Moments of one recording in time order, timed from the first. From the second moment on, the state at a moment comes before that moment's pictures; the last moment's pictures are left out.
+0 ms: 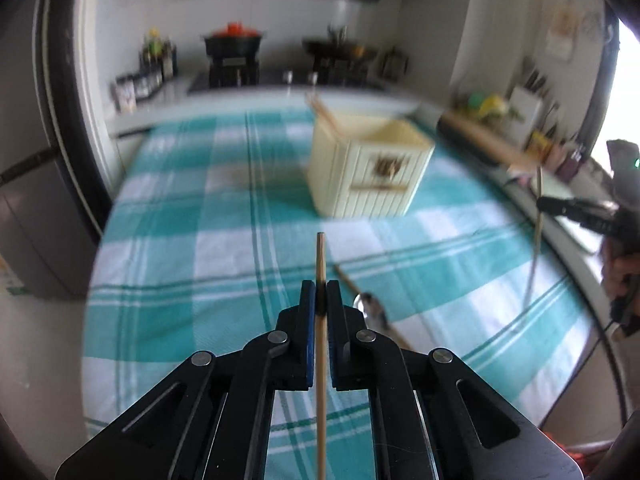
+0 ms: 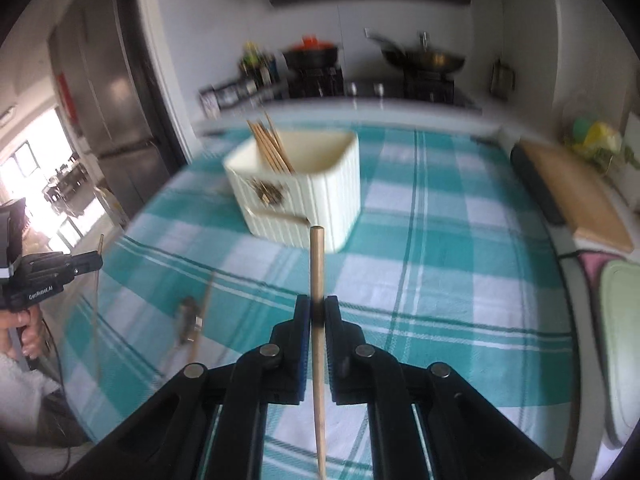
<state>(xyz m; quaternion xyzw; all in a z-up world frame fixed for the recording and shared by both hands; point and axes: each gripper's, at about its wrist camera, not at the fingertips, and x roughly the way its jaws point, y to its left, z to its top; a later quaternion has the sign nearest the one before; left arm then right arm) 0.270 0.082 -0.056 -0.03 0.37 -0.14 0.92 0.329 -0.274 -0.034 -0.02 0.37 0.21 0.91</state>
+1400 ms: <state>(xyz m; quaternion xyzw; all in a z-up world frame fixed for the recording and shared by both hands) 0.473 0.018 0.051 -0.04 0.29 -0.12 0.95 0.491 -0.194 0.044 -0.06 0.29 0.22 0.93</state>
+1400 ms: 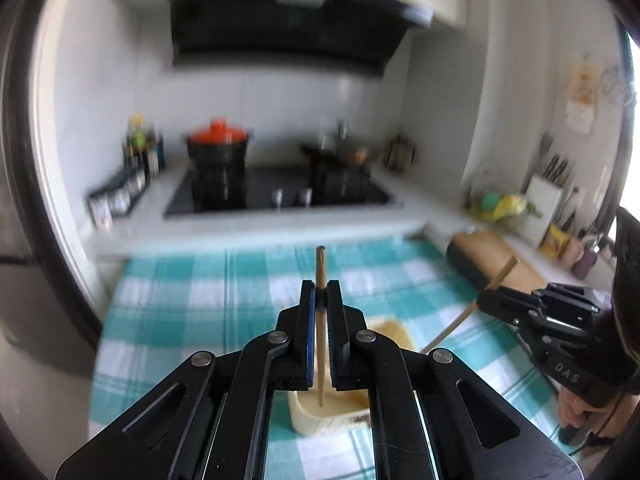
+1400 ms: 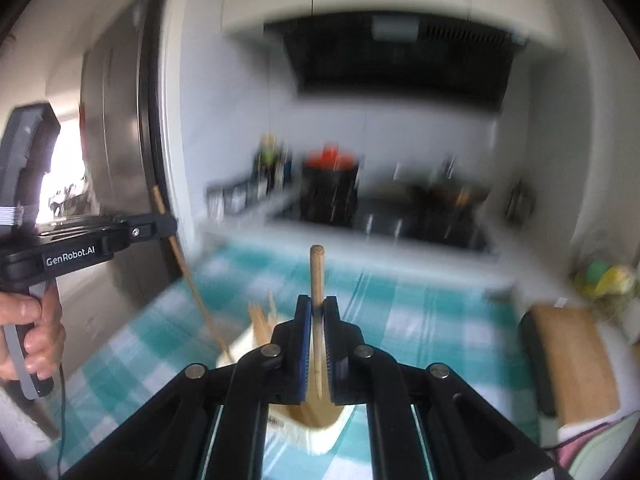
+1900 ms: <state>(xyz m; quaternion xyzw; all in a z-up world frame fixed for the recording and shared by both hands) 0.494 0.026 -0.009 -0.09 0.39 -0.12 0.91 0.529 -0.217 -0.002 0.01 0.35 0.20 0.92</state>
